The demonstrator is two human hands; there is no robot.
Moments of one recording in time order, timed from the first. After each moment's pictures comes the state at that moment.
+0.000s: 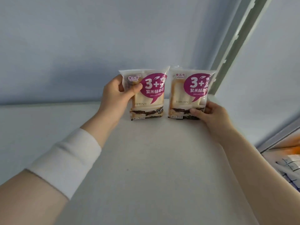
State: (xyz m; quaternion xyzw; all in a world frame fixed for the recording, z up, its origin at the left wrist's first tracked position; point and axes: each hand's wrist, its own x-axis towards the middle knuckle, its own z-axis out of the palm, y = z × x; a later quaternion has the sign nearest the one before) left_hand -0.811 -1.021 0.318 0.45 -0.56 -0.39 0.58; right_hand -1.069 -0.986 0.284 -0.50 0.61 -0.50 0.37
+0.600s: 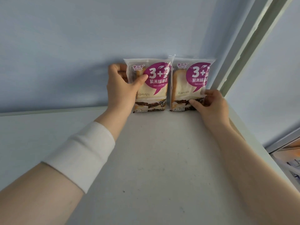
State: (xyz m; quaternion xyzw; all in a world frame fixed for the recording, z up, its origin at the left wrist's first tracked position) left_hand -0.840 -1.068 0.321 0.55 -0.52 -0.28 0.59; right_hand -1.055 -1.036 0.283 -0.50 0.70 -0.46 0.19
